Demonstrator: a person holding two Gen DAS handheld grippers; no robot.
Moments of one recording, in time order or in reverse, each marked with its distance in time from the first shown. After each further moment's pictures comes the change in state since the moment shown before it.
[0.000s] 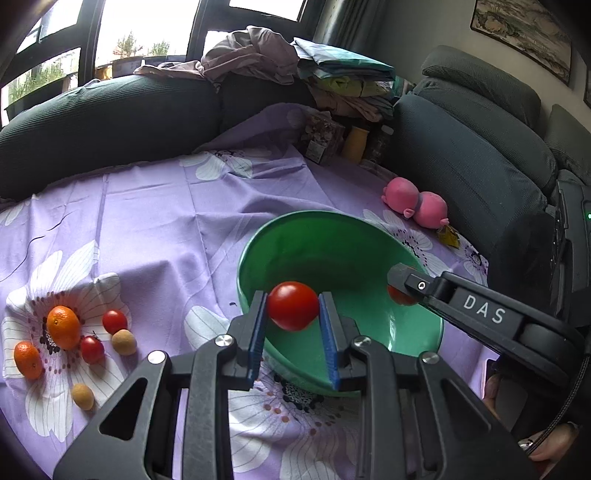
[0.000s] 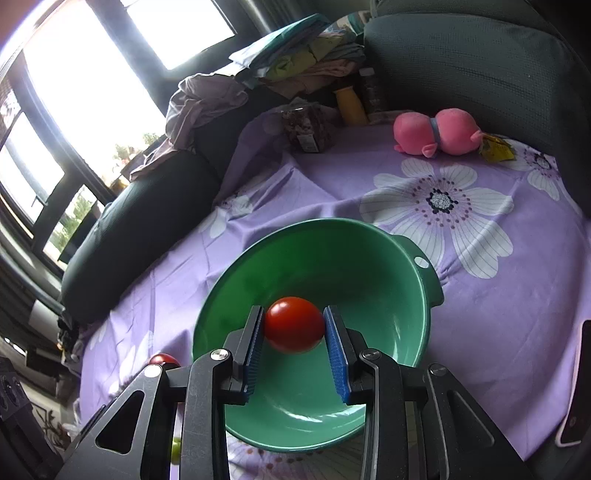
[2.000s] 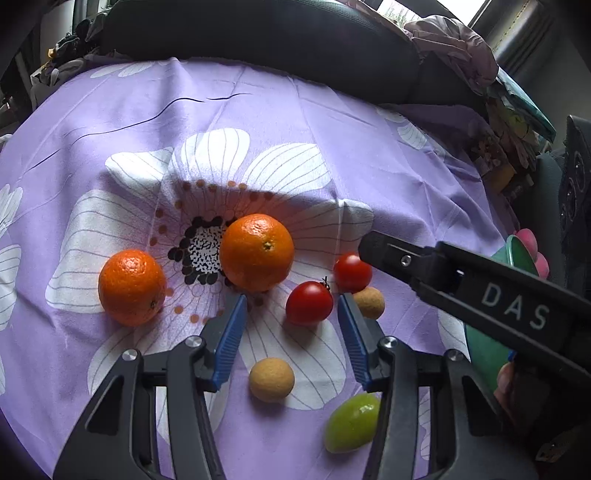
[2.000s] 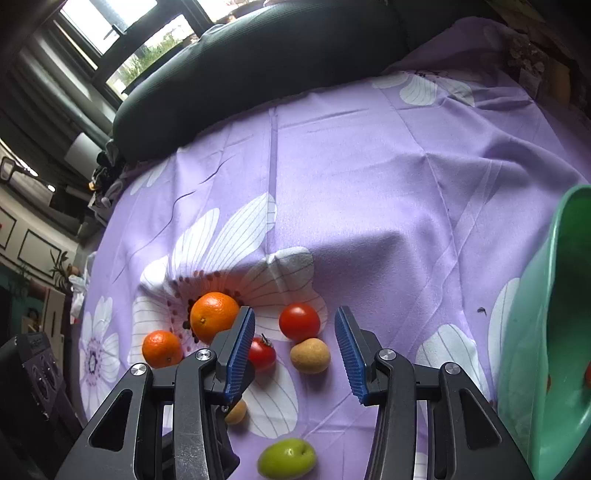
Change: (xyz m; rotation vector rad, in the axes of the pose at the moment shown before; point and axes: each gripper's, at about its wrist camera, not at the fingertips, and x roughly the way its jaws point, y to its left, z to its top) left arm -0.010 0.198 -0.048 -0.453 0.153 0.258; right arm 0.133 0.193 -0.079 -0.473 0.452 0.197
